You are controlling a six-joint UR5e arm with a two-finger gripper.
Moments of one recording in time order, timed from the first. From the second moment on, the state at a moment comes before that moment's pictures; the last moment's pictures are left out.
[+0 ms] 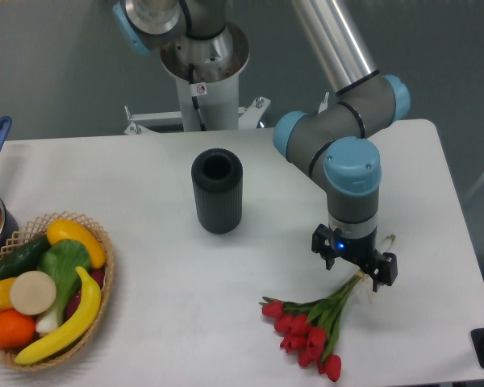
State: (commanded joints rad) arm 2.60 -2.10 -1.58 -0.74 1.59 1.20
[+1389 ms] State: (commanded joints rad) arm 2.54 -2.23 -1.55 -0.66 1.58 1.24
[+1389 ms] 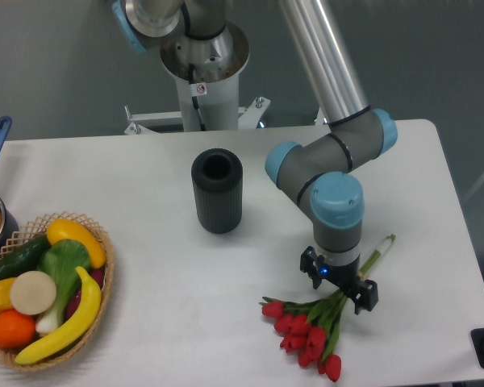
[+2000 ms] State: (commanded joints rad) arm 2.53 -2.25 -1.54 -0.66 1.58 1.20
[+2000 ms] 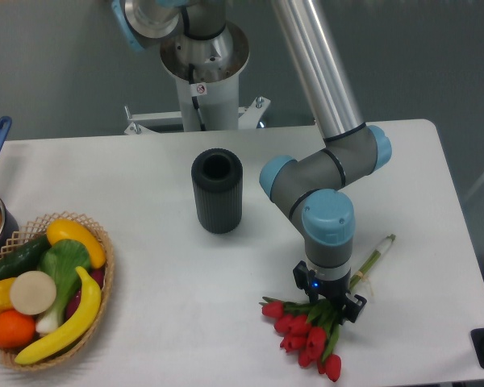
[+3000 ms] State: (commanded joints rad) arm 2.59 -2.14 -1.52 -0.71 1.62 1.24
